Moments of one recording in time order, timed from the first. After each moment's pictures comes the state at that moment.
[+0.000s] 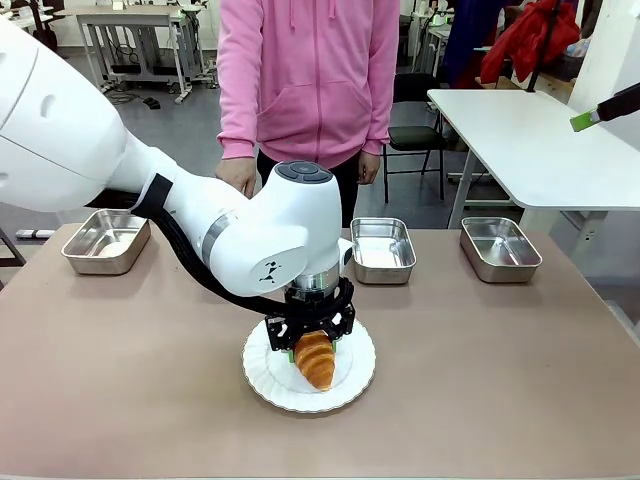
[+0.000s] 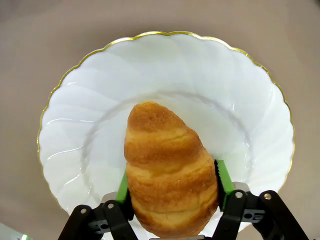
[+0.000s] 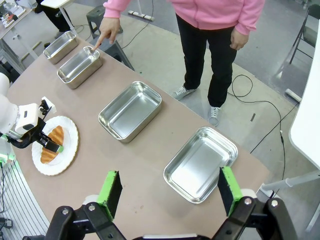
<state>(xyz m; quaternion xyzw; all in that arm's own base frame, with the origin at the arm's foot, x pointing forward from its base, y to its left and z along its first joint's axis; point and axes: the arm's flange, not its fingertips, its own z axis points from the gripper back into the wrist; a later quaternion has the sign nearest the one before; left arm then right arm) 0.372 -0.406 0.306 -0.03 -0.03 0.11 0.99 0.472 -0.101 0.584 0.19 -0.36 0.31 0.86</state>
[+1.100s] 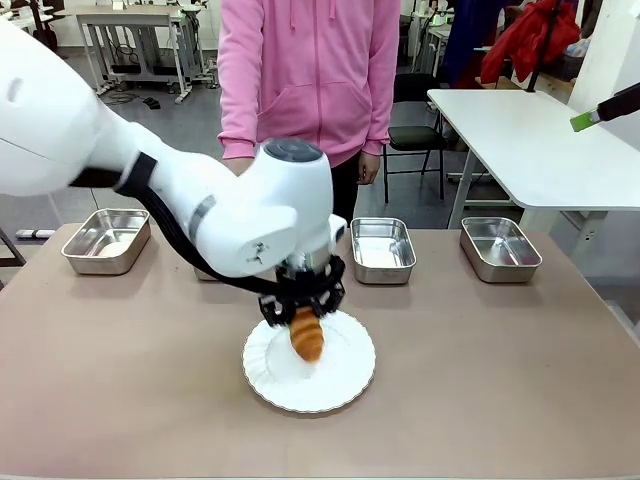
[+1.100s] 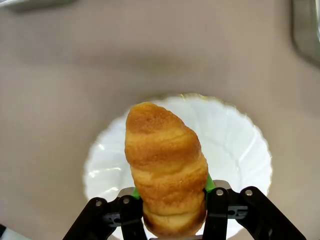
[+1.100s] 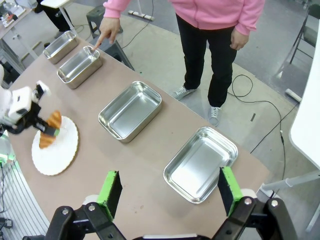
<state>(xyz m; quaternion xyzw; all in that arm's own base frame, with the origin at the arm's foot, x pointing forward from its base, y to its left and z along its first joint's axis) 0.399 -0.378 0.351 -0.03 -0.09 0.11 0.99 0.472 -0.101 0.584 0.19 -0.36 0.31 0.86</state>
